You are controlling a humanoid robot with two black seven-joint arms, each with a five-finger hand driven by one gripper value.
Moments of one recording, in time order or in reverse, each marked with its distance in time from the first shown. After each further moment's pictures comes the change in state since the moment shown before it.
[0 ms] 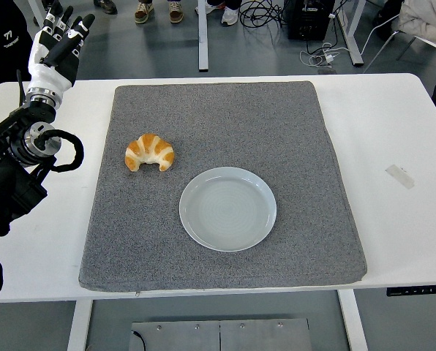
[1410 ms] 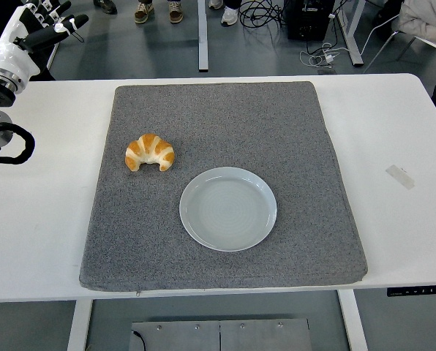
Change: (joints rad) left arm -0.090 0.272 0.418 -0.206 0.024 -0.003 -0.005; right arm 0.000 0.000 0.000 0.000 0.000 0.000 0.000
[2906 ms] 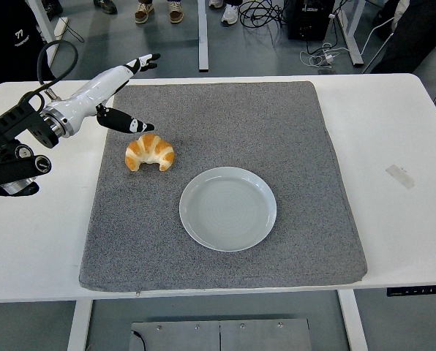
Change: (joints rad) left arm -0.204 0.154 0.659 -0.615 0.713 0.723 0.082; right arm 0.000 0.000 0.000 0.000 0.000 0.000 0.000
